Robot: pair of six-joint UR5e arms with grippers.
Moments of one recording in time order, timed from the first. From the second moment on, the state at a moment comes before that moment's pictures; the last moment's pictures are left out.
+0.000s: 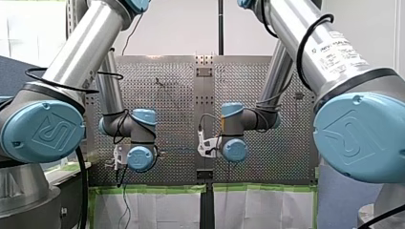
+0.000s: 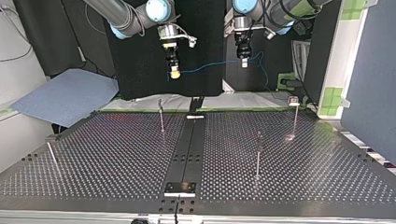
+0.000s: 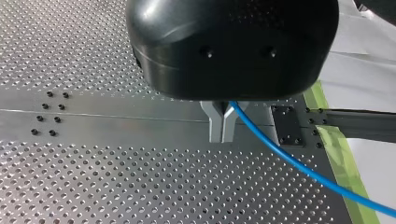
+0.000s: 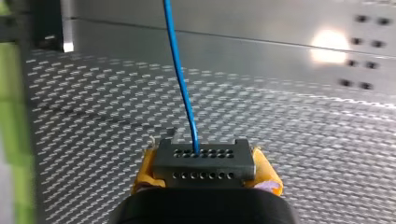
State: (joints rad) left arm -0.50 -2.08 -2.39 -1.92 -2.16 -1.59; right arm 2.34 -0.95 2.00 -0.99 1.83 1.47
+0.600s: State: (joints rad) left arm -0.50 -2.08 -2.39 -1.92 -2.16 -1.59; right arm 2.34 -0.89 2.00 -0.86 1.83 1.47
